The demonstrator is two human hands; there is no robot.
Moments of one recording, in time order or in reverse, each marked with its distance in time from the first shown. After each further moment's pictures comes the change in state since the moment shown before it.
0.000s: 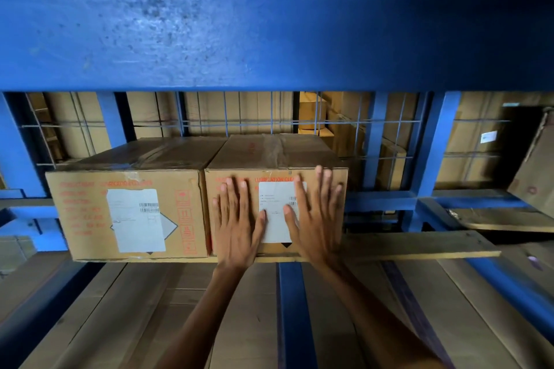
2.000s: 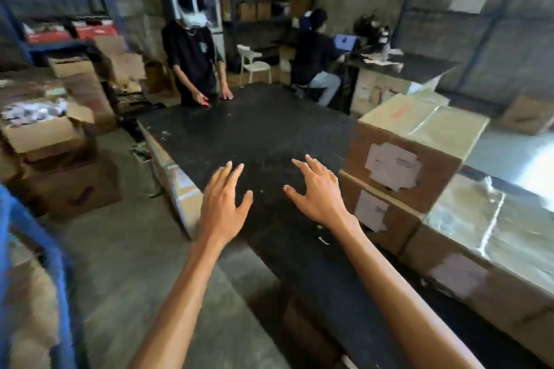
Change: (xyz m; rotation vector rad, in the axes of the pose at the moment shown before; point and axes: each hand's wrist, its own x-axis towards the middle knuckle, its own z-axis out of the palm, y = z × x) left_hand -0.434 0.545 -0.465 -1.715 -1.111 1.379; right_hand -0.472 -0.168 -0.810 -1.128 0.012 1.858
